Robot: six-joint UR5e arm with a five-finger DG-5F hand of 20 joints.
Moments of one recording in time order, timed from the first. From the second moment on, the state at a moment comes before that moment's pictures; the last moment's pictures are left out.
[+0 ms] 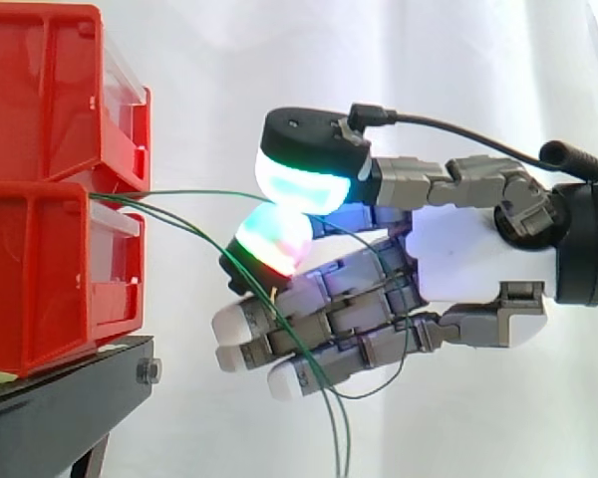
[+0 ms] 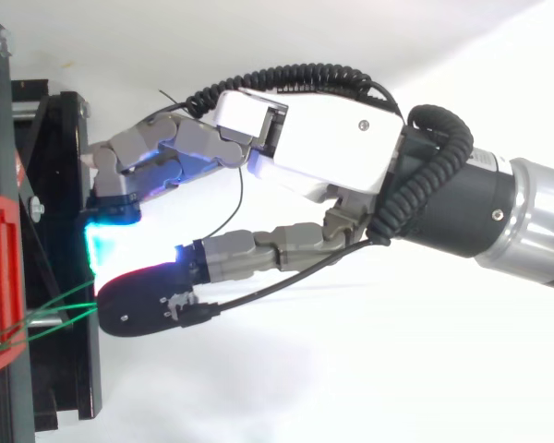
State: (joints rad) arm 0.19 -2.33 -1.11 -2.81 -1.12 -0.23
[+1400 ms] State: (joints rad) arm 0.20 -2.33 -1.20 -2.78 -1.12 -0.19
